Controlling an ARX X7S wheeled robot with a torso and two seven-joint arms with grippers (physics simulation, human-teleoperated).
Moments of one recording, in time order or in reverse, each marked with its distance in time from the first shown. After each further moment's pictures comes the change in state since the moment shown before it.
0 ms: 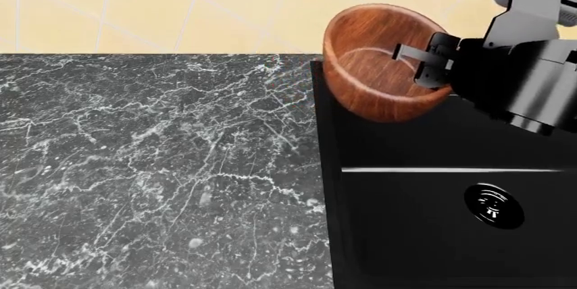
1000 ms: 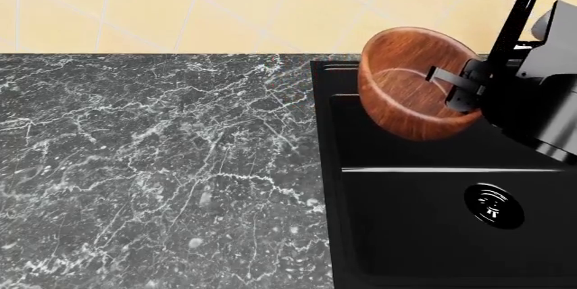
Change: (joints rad) left arm 0.085 -0.008 -0.114 0.054 -0.043 0.063 -0.017; right arm -0.136 0.124 0.038 -0.059 -0.001 -0.087 0.007
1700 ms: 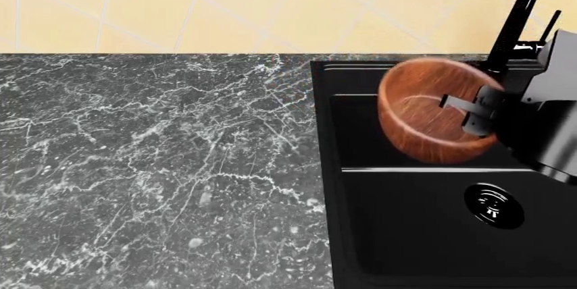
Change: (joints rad) left arm 0.002 -0.011 0.010 0.002 0.007 0.009 -0.009; right arm -0.052 0.061 -0.042 -0.001 -0.041 0.020 0.031
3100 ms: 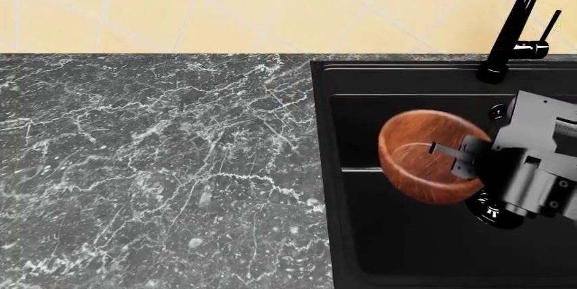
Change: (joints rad) left arm 0.020 -0.013 -0.002 0.012 0.009 0.024 -0.011; right arm -0.168 -0.026 -0.076 0.098 -0.130 -0.071 -0.091
